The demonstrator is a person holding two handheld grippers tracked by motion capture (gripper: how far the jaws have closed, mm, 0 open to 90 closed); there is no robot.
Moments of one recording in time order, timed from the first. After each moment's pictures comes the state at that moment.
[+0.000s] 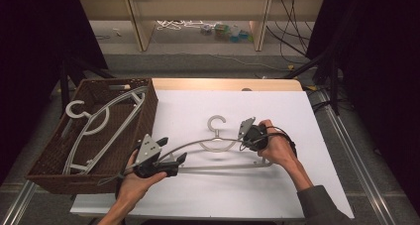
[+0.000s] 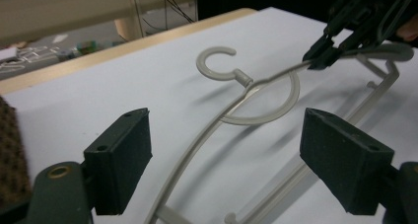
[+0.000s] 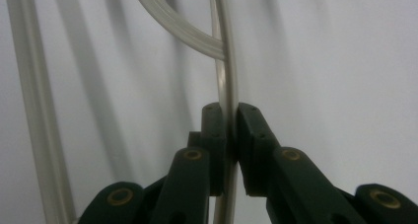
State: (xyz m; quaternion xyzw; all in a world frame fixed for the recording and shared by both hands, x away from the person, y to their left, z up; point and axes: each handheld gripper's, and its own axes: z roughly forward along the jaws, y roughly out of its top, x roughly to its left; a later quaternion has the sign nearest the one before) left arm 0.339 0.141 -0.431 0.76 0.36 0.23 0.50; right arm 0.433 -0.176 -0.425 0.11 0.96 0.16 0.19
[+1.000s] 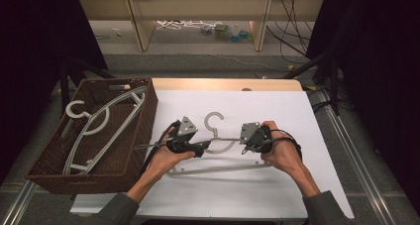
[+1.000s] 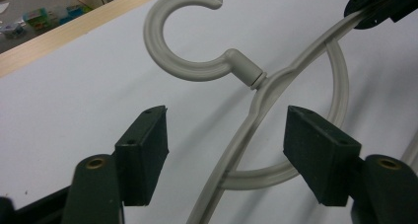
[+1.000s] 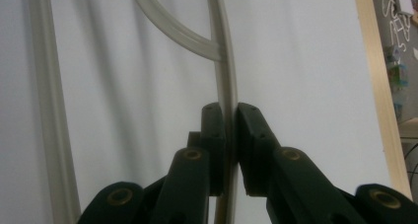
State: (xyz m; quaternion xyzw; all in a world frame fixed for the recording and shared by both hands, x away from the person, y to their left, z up) left arm 0.406 0.078 -0.431 0.83 0.31 0.19 0.42; right arm 0.403 -0.174 -0.395 0.07 0.95 0.17 0.24
